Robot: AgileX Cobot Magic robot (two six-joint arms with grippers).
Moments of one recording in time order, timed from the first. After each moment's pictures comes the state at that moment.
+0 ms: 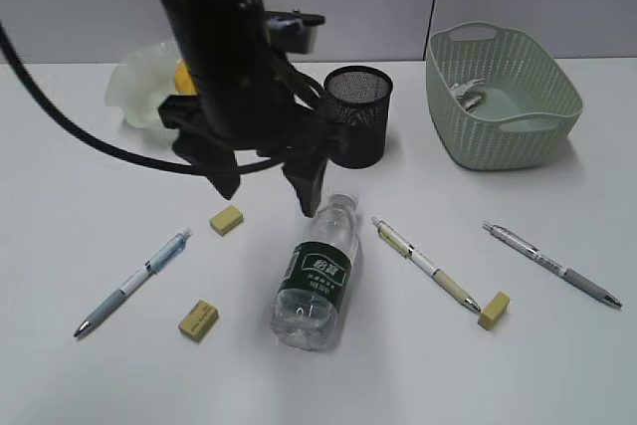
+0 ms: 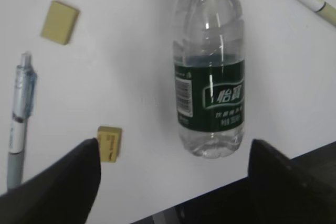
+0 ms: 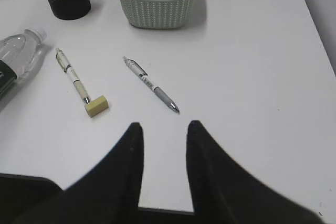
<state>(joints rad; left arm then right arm) -0.74 1.88 -1.57 -0.05 1.21 -0.36 0.06 -0.01 -0.50 0.06 1.04 -0.08</state>
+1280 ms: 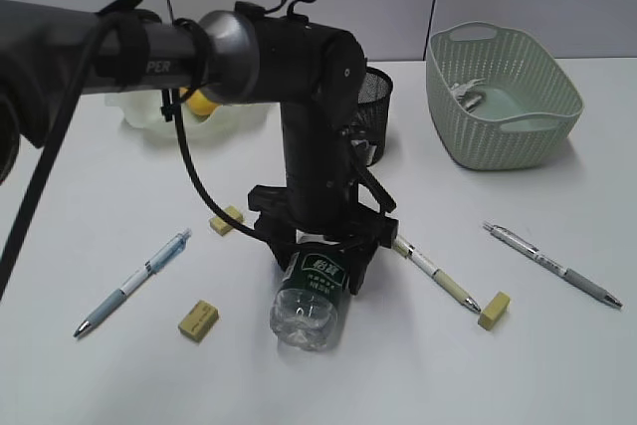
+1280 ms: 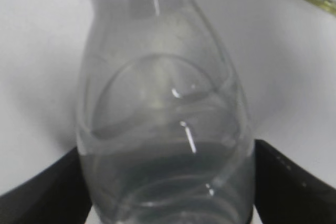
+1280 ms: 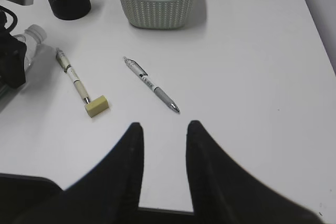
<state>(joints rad) -0.78 2.33 -1.83 -0.12 1.21 -0.31 0.06 -0.01 -0.50 0.06 1.04 -0.08</state>
